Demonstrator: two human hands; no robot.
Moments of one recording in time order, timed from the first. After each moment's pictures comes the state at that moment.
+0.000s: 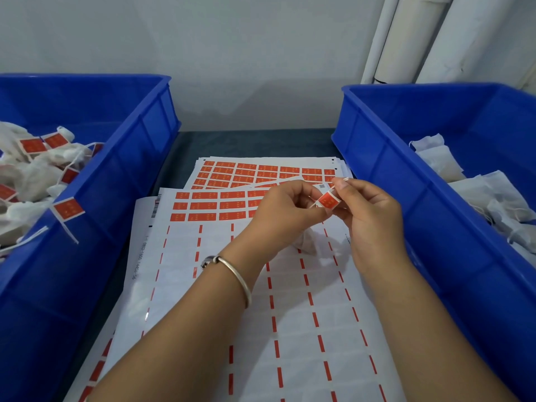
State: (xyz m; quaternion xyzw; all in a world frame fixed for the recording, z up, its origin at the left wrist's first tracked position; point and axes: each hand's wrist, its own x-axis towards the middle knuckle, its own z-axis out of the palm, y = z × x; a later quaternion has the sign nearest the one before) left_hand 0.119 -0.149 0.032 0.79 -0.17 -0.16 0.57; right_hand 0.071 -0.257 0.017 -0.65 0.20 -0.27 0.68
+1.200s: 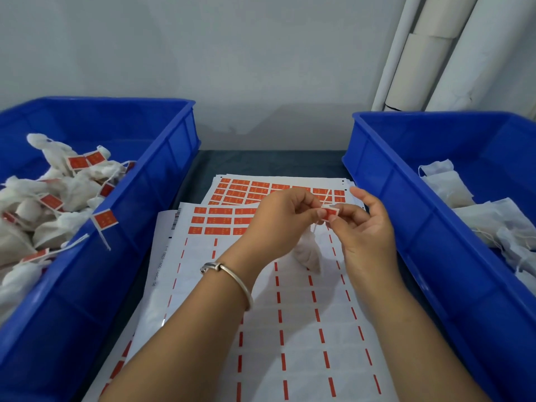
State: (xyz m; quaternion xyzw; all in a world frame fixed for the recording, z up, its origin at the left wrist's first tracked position) left_hand 0.124 -0.133 0.055 0.85 -0.25 -0.05 0.47; right_hand 0.074 -0.252 0.008 -0.66 0.11 -0.28 0.69
